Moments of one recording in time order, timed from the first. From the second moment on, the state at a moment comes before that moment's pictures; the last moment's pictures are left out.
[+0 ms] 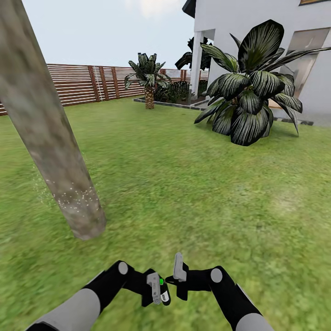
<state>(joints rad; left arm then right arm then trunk) -0.68 -0.08 -0.32 -0.40 -0.63 -0.19 -0.93 -0.50 0.12 0.01 -0.73 0.78 -0.33 0.96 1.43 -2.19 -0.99</state>
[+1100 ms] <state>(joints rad) -0.68 0.18 -0.33 -0.40 -0.67 -0.17 -0.92 -0.50 0.08 0.01 -0.72 0.78 -0.33 0.95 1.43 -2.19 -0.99</state>
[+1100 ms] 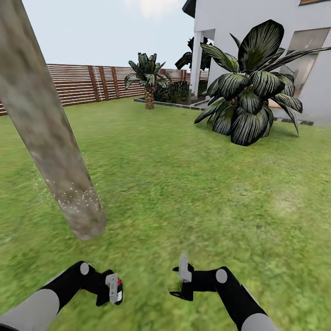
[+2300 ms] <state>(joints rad) -0.36 0.19 -0.03 -0.08 0.20 -0.46 0.10 -0.44 -0.06 -0.50 -0.04 0.51 -0.50 -0.25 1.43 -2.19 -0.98</state>
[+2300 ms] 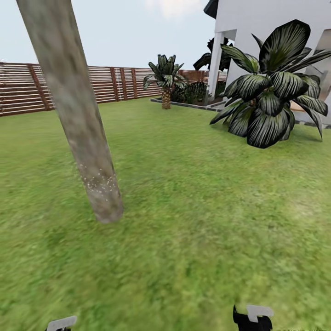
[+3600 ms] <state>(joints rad) -0.36 0.18 -0.03 -0.08 0.25 -0.46 0.13 -0.44 -0.06 -0.50 -0.04 0.51 -0.50 -0.24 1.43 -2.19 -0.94</state>
